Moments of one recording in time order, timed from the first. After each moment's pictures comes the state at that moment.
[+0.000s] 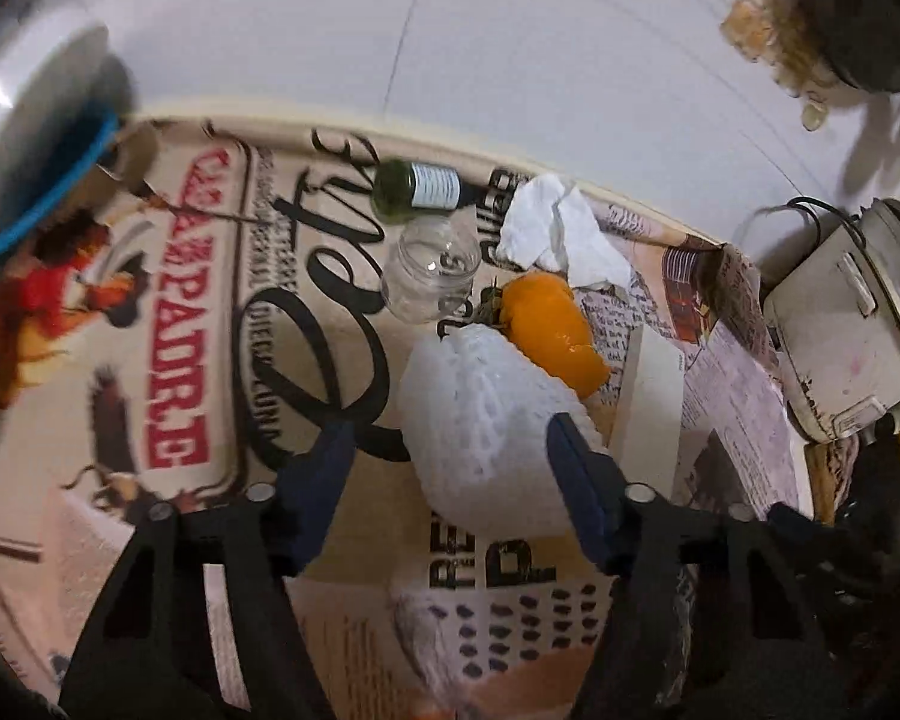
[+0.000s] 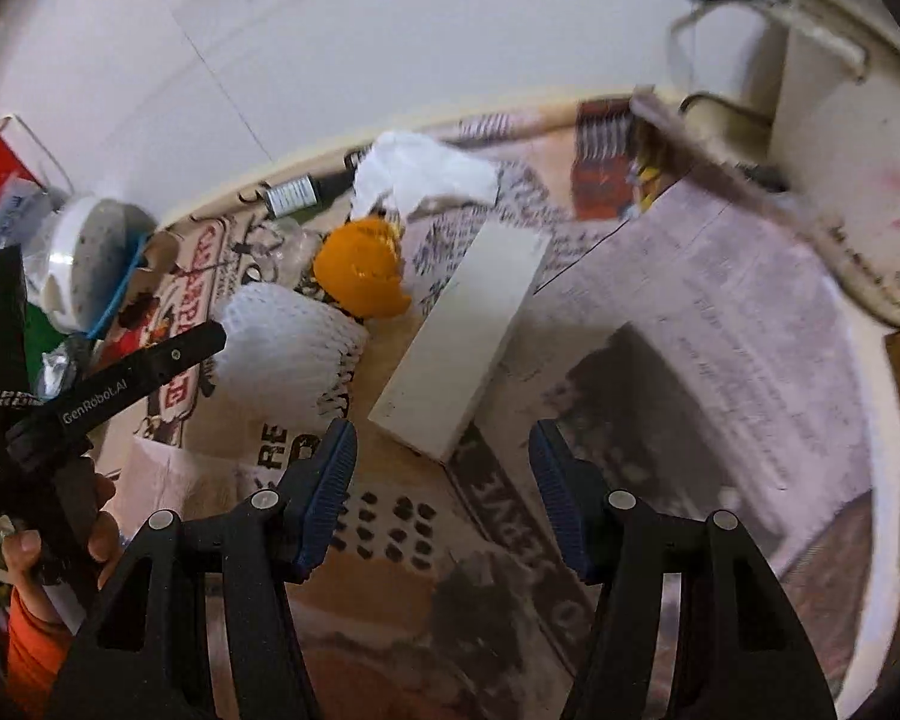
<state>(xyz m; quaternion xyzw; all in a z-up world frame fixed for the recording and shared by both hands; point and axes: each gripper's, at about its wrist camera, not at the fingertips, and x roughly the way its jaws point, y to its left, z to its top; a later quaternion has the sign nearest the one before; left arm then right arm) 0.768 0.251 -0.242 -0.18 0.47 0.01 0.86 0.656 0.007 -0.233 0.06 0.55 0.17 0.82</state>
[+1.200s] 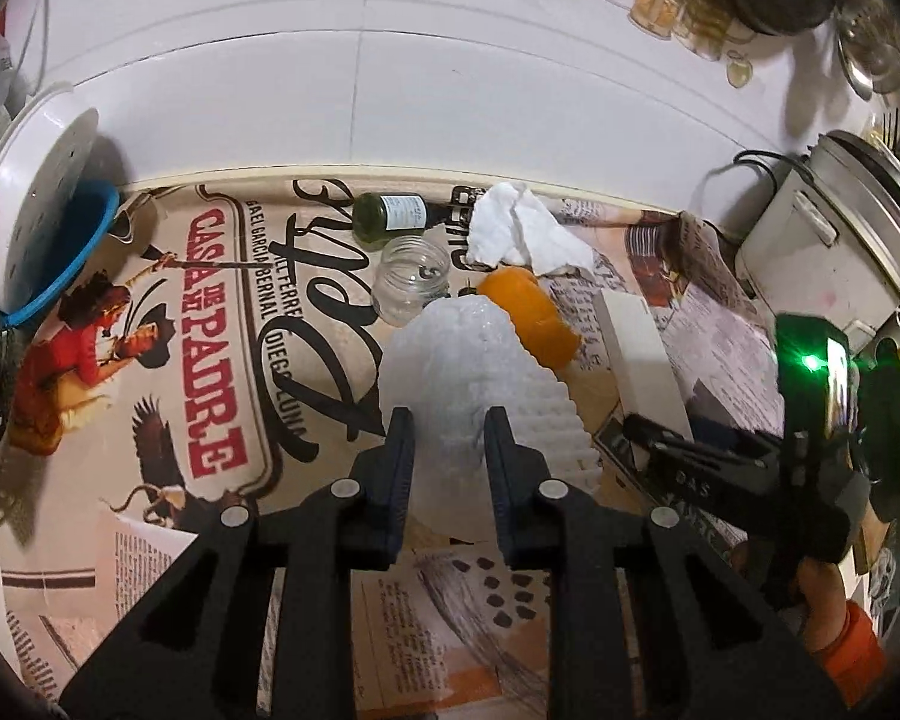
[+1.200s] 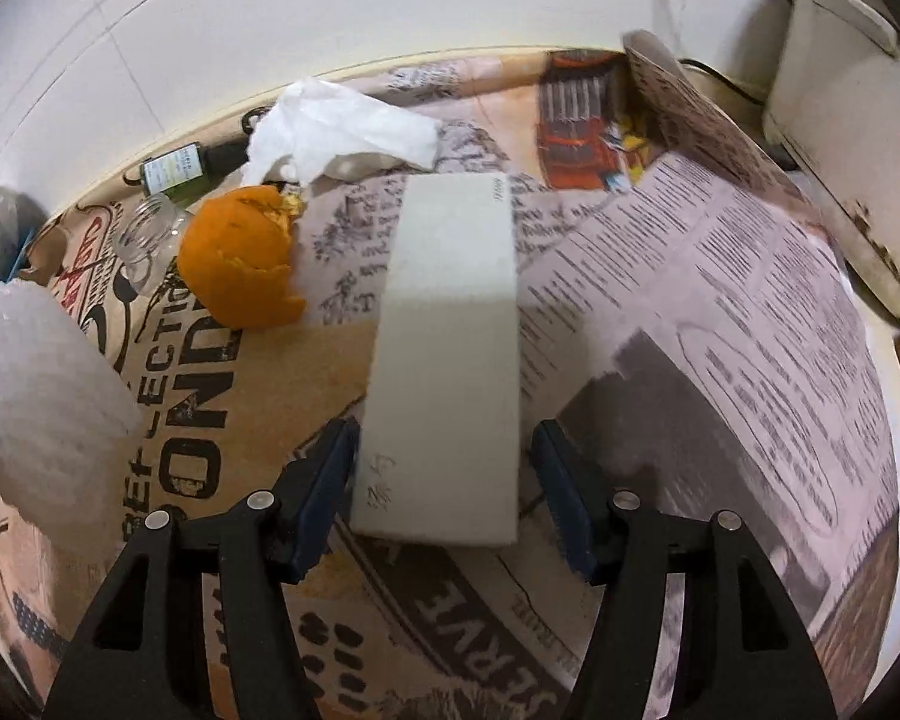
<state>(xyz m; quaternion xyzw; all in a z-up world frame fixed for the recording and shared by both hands) 0.727 0.235 -0.215 -0.09 0.44 -0.02 0.90 0.686 0.005 -0.298 0.02 0.54 0.08 0.84</state>
